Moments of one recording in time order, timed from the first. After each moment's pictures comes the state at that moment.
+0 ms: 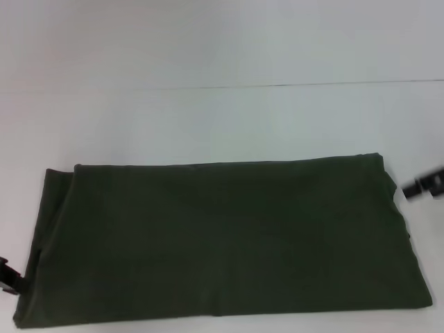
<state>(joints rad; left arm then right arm) -0.63 -1.98 0.52 0.96 2.86 1.83 -2.34 0.76 1.88 -0.61 -0.92 -2.67 -1.82 2.45</state>
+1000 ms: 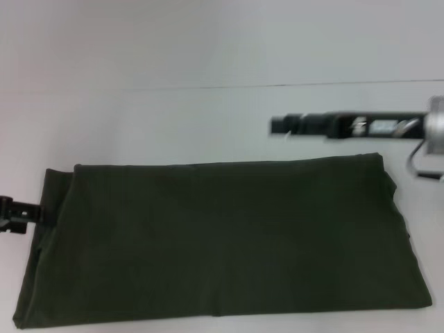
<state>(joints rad) -0.67 -1.93 0.34 0.84 2.73 1.71 -2.32 0.70 2.02 -0.68 -0.65 -1.97 -1.52 1.97</state>
